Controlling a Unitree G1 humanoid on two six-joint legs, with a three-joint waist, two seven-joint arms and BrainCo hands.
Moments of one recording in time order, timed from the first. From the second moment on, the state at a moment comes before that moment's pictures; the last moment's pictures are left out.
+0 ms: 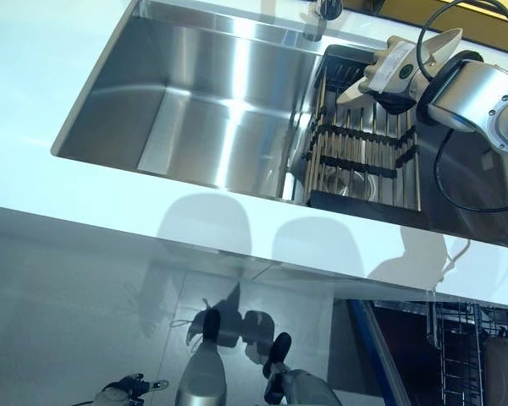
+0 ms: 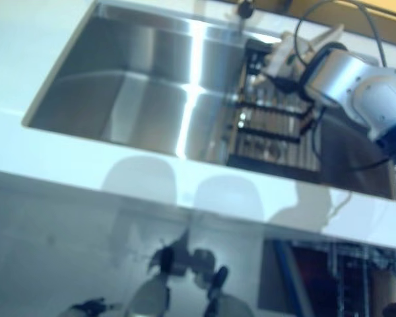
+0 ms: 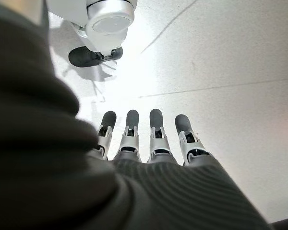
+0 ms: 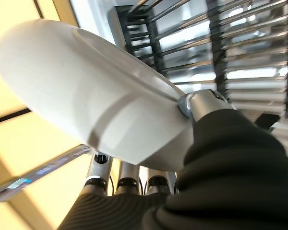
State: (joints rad) left arm -0.01 0.43 -0.25 1.08 -0.09 0.19 -0.04; right arm -1.46 -1.14 0.97 0.34 -1.00 -0.23 0.25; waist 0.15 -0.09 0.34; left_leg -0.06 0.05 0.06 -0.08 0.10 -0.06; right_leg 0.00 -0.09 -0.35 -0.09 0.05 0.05
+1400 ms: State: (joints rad) left arm 0.12 0.37 -0.21 1.16 0.11 0.14 -0.07; right arm -0.84 -1.55 0.28 0.57 0.01 0.13 0.18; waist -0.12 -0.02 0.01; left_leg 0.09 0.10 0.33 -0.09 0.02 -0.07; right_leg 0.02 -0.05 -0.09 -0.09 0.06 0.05
